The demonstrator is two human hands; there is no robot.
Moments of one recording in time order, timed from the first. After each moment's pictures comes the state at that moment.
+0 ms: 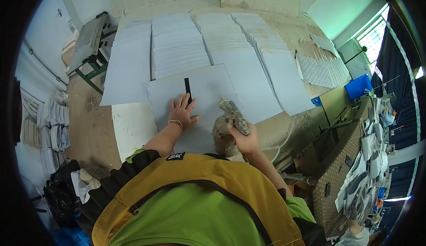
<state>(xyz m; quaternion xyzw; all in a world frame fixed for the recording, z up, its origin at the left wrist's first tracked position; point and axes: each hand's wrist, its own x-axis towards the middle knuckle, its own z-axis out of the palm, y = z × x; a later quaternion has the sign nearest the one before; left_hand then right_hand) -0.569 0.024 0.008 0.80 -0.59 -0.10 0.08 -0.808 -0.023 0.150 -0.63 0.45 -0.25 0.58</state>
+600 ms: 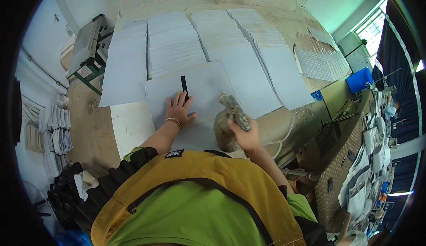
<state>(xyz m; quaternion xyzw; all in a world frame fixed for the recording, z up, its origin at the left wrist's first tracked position) -0.570 0.023 0.004 0.80 -0.59 -0.08 0.07 -0.817 -0.030 0.159 -0.64 0.48 -0.20 0.57</state>
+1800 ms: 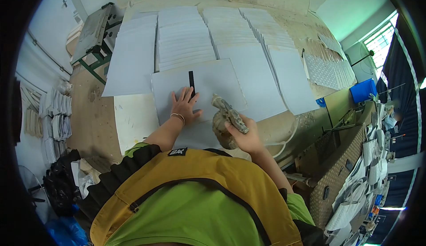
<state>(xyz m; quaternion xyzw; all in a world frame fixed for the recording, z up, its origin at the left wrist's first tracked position) -0.571 0.024 0.005 0.80 -0.58 -0.07 0.09 -0.805 -0.028 0.165 -0.72 0.38 -0.20 0.54</state>
